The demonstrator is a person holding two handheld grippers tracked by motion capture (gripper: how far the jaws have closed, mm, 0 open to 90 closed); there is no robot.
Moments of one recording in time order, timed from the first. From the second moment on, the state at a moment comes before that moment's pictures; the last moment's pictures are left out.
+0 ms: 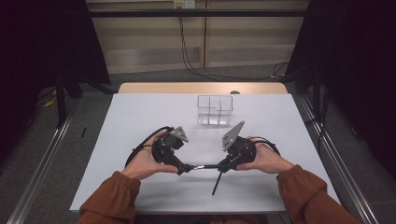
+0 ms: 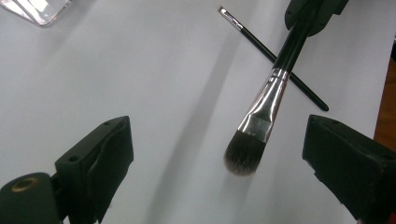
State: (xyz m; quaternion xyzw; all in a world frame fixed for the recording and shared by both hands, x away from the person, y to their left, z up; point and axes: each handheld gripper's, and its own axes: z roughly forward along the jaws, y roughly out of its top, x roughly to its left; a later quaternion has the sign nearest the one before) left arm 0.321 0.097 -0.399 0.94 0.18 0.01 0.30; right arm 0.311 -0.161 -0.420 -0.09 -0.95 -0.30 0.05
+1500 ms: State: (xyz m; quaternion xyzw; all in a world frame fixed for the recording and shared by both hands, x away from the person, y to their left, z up) left arm 0.293 0.164 -0.411 0.88 0.27 0.08 0.39; right arm 0.289 -0.193 -0.434 -0.20 -0.90 -0.38 -0.01
